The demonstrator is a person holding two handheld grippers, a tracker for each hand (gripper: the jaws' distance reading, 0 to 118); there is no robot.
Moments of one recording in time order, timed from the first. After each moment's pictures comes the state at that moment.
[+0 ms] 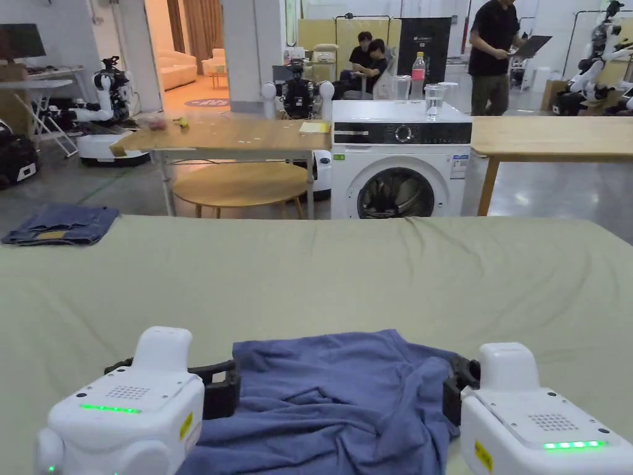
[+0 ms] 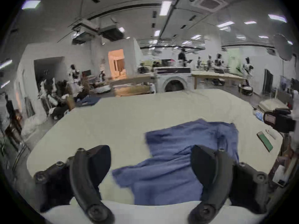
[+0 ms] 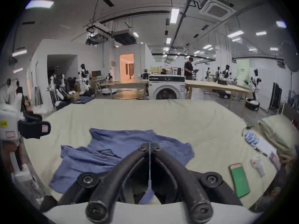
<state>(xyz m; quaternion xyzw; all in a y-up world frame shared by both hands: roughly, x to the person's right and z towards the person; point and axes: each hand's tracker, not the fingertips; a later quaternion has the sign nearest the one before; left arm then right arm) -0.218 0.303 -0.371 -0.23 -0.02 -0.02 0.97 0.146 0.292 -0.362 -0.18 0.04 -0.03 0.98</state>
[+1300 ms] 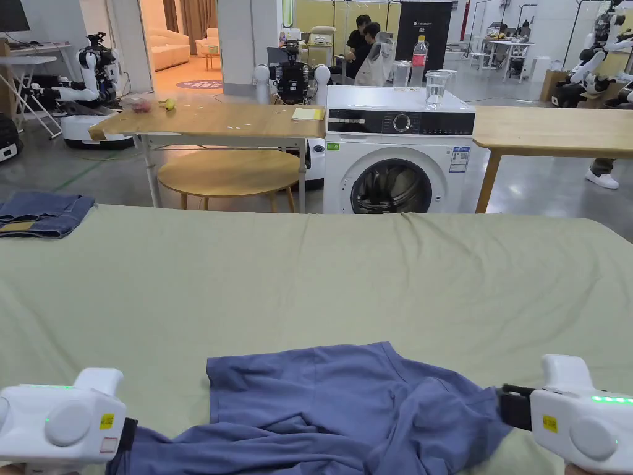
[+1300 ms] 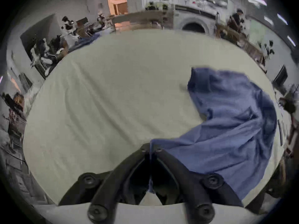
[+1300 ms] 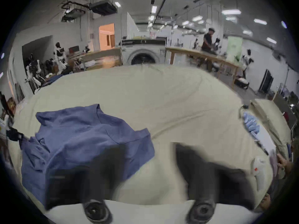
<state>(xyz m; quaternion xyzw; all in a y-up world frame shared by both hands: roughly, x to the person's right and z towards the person) -0.267 0.236 -0.506 -0.47 0.00 -0.01 0.88 0.293 0.210 -0.536 -0.37 -0.03 -0.03 0.93</state>
